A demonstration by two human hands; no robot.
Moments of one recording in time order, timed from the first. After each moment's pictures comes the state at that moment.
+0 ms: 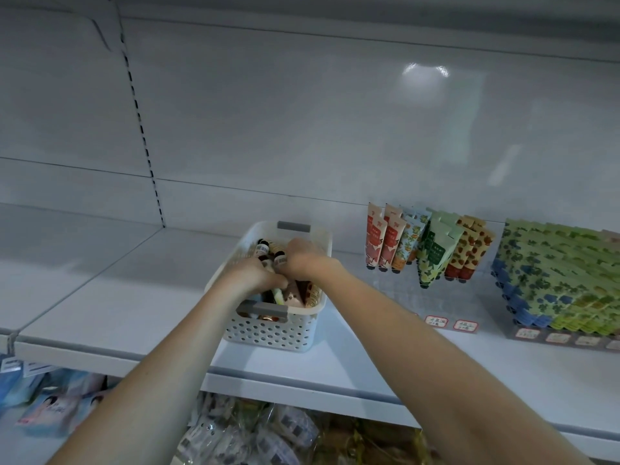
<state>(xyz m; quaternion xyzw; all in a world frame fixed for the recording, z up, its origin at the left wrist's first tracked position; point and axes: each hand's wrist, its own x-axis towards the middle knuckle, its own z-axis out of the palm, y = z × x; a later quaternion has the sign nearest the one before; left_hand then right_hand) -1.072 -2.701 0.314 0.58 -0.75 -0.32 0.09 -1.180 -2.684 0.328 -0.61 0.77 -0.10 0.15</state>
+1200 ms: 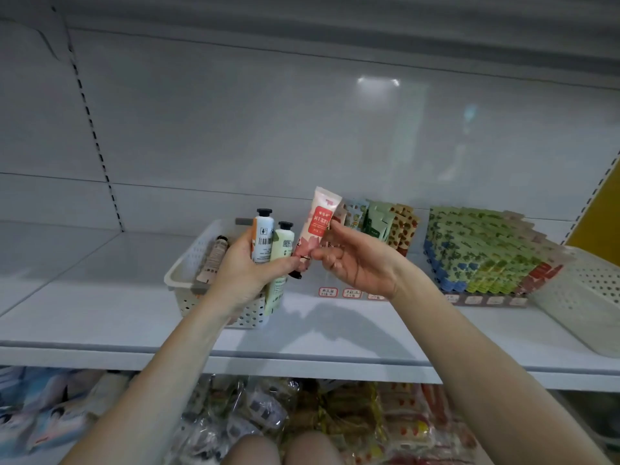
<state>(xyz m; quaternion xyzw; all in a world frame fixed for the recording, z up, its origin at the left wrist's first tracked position) -1.079 -2.577 0.348 0.24 -0.66 -0.59 0.40 -1.245 -2.508 0.379 -0.32 0.43 -0.57 0.63</state>
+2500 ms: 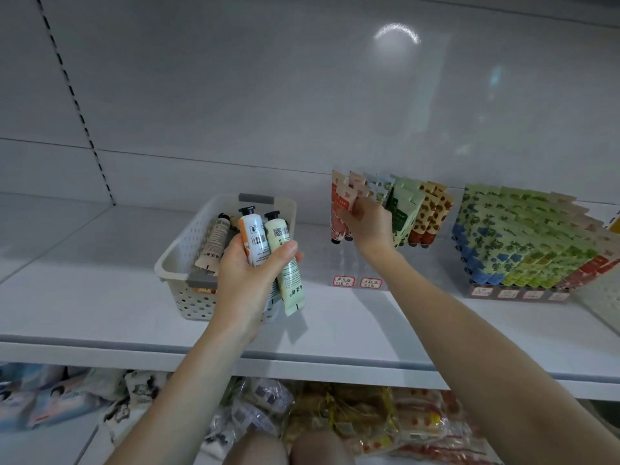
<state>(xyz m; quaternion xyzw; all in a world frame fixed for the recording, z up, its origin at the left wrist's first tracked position) -1.095 -2.593 0.311 0.28 -0.52 -0.63 0.50 -1.305 -2.615 0.311 -0.45 0.78 -0.44 0.00</state>
